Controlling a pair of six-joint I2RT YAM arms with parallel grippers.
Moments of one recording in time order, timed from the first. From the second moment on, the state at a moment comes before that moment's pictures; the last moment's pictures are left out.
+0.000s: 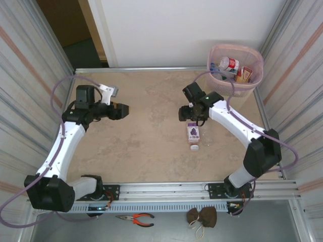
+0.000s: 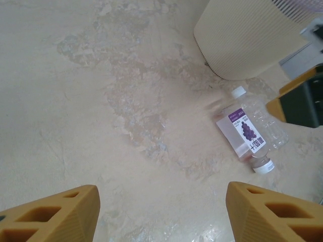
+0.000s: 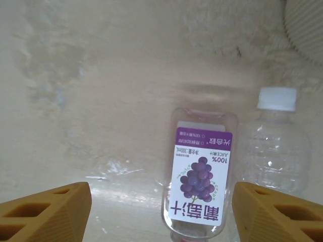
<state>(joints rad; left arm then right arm) -0.12 1.16 1.07 -0.63 0.60 0.02 0.56 1.57 1.33 -0.94 0.10 0.47</state>
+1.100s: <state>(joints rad) 0.03 1.11 0.97 -0.48 0.66 -0.03 0.50 1.85 1.28 -0.84 0.09 0.51</state>
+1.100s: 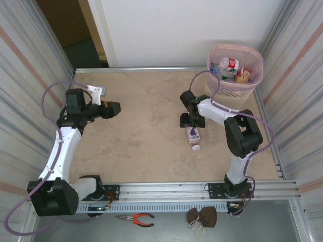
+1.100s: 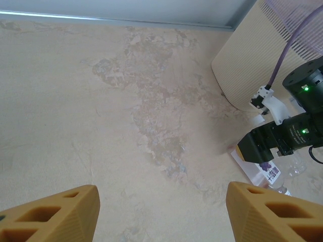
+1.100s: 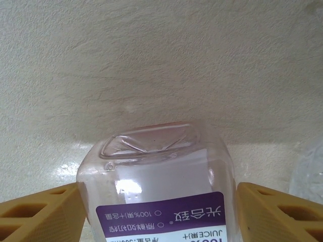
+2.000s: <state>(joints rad) 0.03 1.11 0.97 -0.48 0.66 -0.03 0.50 1.92 1.33 -0.85 0.10 0.46</state>
